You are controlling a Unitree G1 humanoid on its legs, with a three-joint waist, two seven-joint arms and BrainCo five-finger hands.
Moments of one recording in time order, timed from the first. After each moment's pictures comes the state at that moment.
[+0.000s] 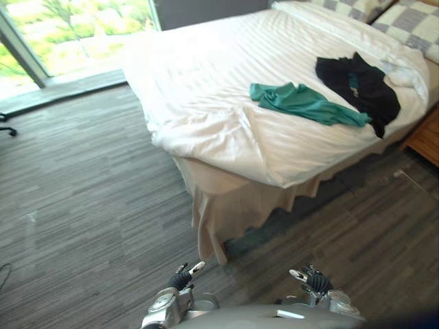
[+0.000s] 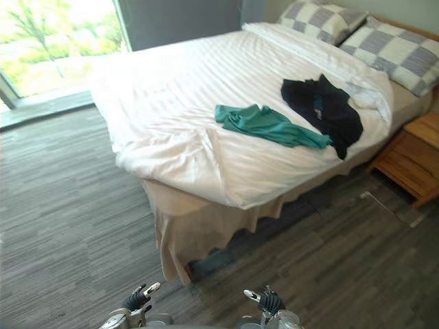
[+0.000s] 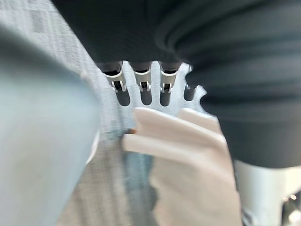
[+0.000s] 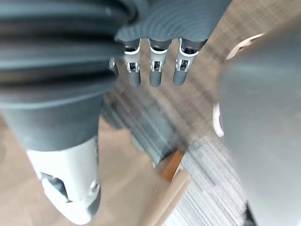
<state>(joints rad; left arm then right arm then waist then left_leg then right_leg) 0.08 0.06 0.12 0.97 -0.23 0.01 -0.09 0.04 -0.07 -0.18 1.05 0.06 -0.02 0.20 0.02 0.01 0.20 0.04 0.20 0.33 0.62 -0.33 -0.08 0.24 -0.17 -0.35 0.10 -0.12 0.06</state>
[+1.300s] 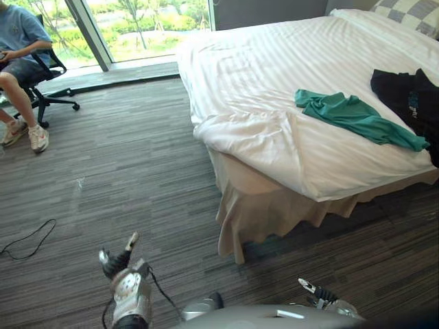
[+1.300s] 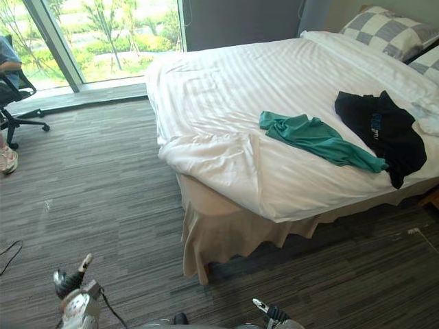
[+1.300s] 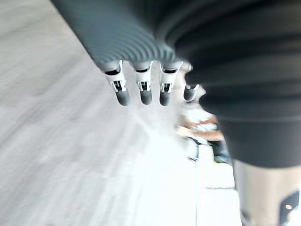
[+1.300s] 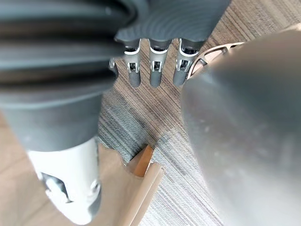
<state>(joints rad) 0.01 0.21 0.22 0.61 -0.24 -0.27 0.55 0.04 -0.11 -0.23 1.07 0.31 0.19 0.14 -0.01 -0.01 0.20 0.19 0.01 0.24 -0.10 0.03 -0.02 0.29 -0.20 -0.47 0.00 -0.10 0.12</state>
